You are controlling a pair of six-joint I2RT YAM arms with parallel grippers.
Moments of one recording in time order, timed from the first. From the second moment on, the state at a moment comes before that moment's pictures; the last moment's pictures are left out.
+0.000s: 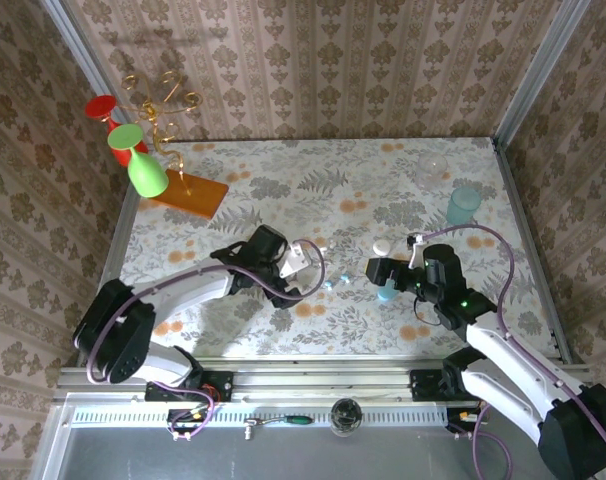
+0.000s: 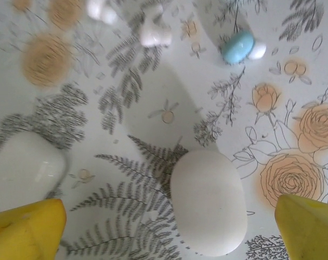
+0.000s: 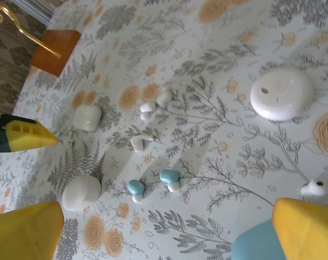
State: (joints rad) left arm -0.76 1.45 0.80 -0.40 0.12 0.40; right arm 0.37 0.83 0.39 -0.13 -0.21 0.58
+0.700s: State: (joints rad) left arm -0.79 1.64 0.91 -0.53 0.10 0.37; right arm 0.40 0.85 0.38 -0.14 -0.15 0.61
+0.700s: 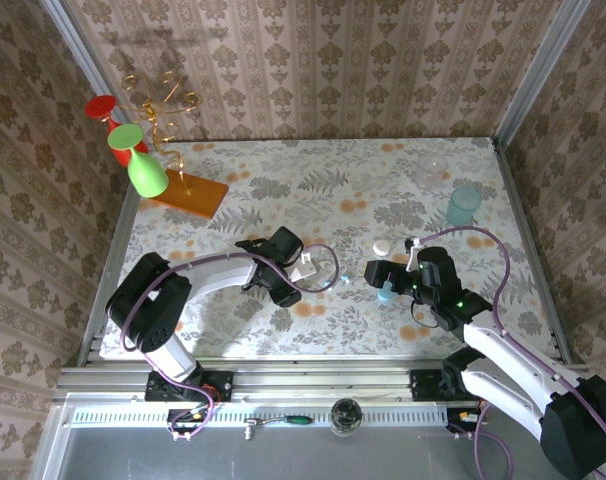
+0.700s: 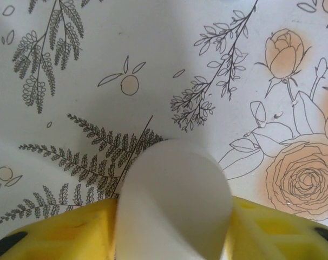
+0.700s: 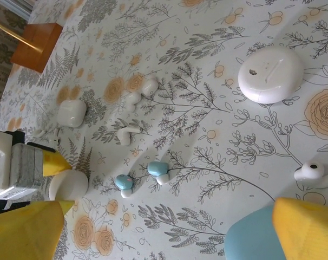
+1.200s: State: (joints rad) left arm -0.80 1.46 0.83 -0.39 0.14 0.38; right arm 0.39 0.86 0.45 -0.20 -0.19 0.62
